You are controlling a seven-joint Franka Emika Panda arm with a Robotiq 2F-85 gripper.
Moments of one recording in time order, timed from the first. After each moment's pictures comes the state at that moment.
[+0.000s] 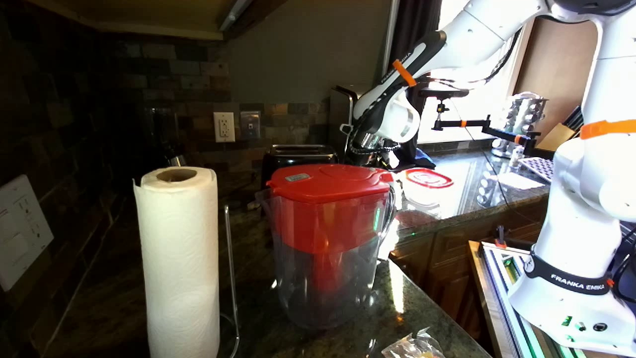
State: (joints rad) arm -0.08 0.08 -0.21 -2.43 0.58 2.77 -1.24
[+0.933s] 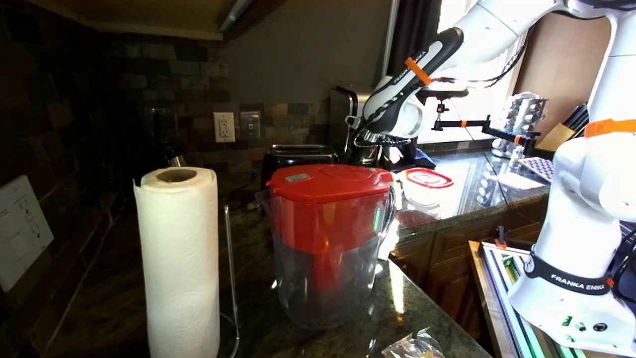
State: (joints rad) arm -0.08 0.01 -0.22 -2.48 0.37 2.85 -0.87
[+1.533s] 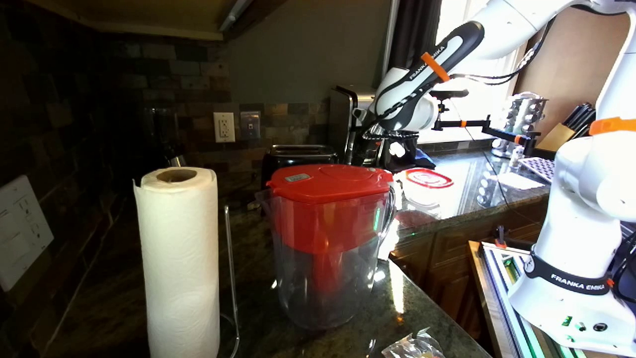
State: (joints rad) arm -0.11 -0.08 -0.23 -2.53 0.22 2.85 -0.68
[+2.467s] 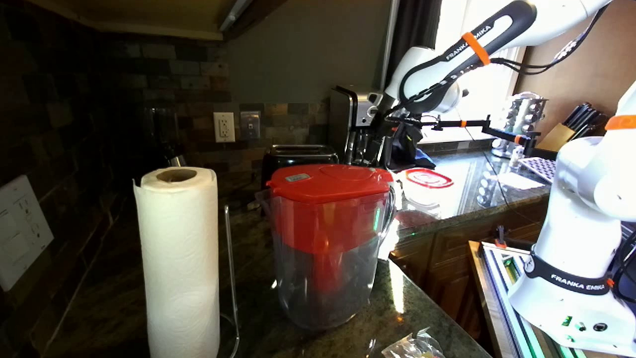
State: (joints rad) arm -0.13 -0.31 -0.23 -2.63 0.07 2.71 -0.54
